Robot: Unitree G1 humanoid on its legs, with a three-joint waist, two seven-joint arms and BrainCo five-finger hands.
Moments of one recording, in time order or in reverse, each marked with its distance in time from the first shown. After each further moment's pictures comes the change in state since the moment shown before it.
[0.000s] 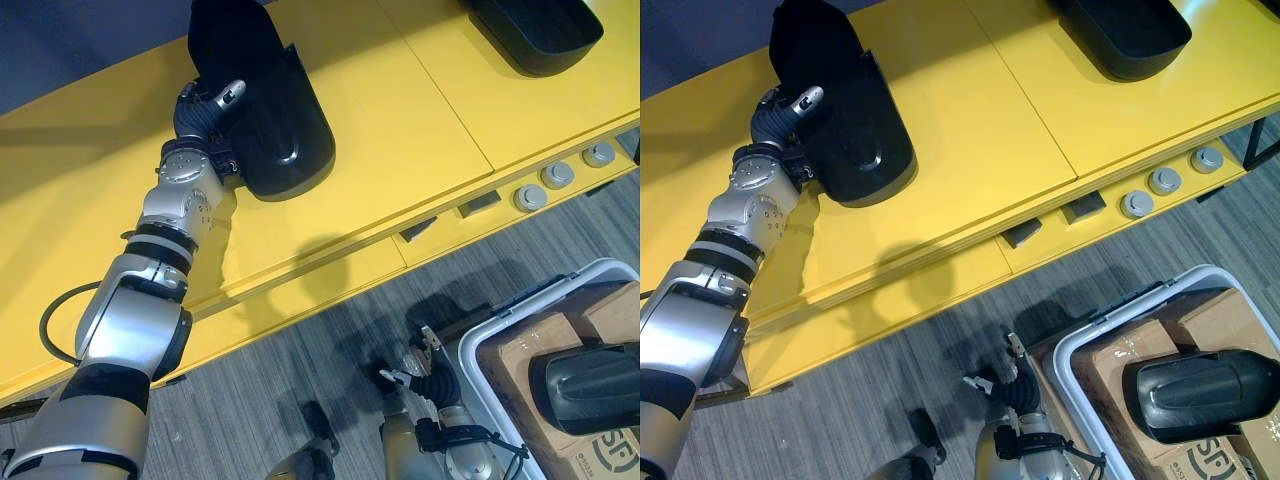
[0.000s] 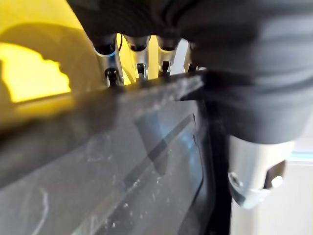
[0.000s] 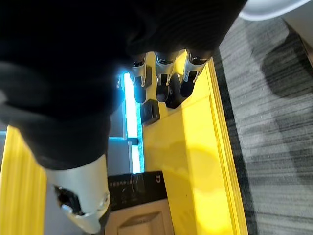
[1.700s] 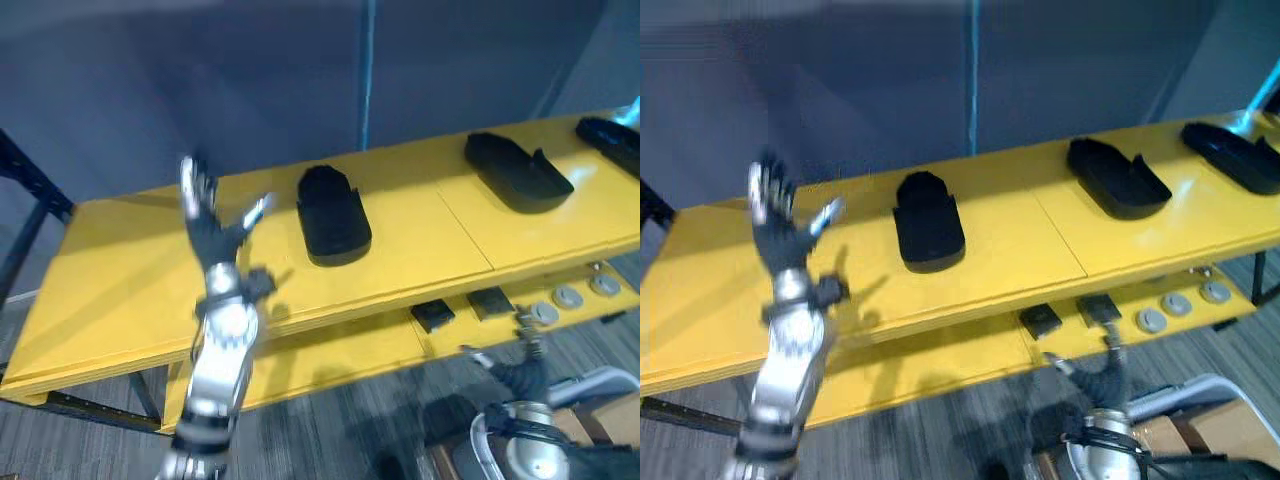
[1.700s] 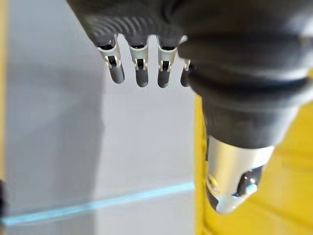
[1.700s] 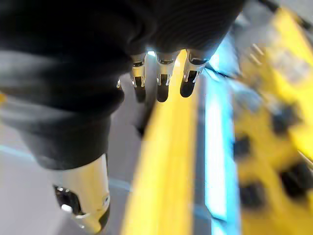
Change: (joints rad) left arm 1.185 -0.421 0.269 -1.306 0.723 -0.164 0.216; right arm -0.022 -0.002 -0.463 -0.065 -0.043 -0.062 -0.105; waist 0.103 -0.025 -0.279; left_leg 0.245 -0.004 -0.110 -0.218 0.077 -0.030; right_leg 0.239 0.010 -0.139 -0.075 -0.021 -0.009
